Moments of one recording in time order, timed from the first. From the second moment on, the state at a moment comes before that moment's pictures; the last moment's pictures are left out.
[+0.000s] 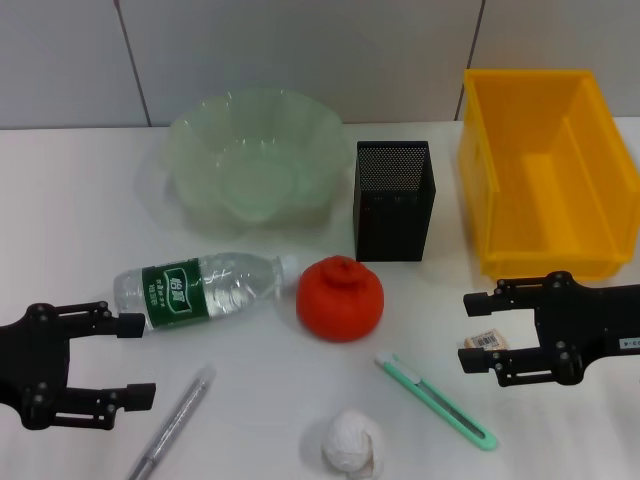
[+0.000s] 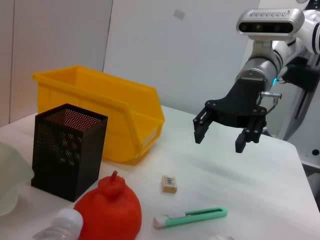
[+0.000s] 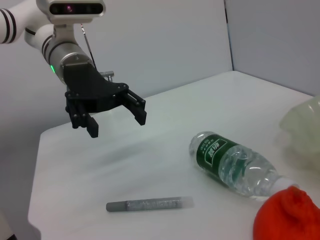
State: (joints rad) left arm -0.42 -1.96 0.58 0.80 2.13 1.95 -1.34; right arm 0.49 2.08 -0.71 -0.88 -2.12 -1.78 1.44
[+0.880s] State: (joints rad) left arm -0.41 -1.97 0.57 0.82 2.15 1.92 -1.35; right arm 0.48 2.08 -0.71 -0.88 -2.11 -1.76 1.43
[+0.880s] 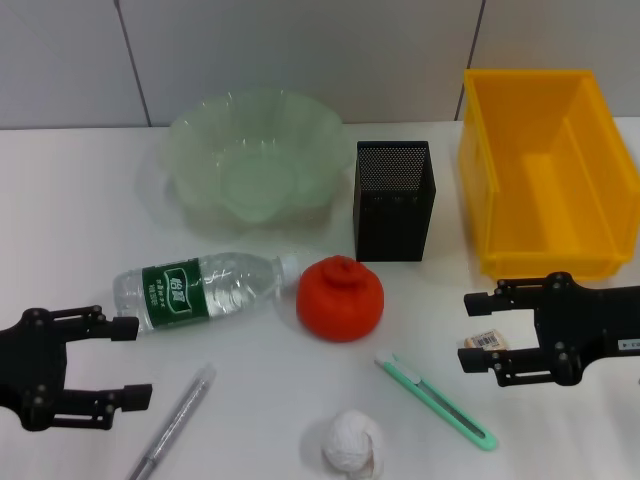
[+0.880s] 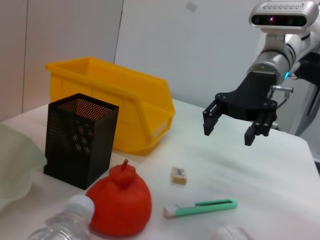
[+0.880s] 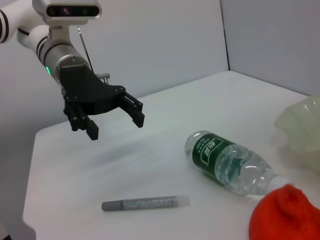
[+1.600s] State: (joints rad) left arm -0.61 -2.07 0.76 0.67 2.06 1.46 -1.30; right arm 0.44 2.08 -0.64 -0.87 -2.15 -1.76 1.42
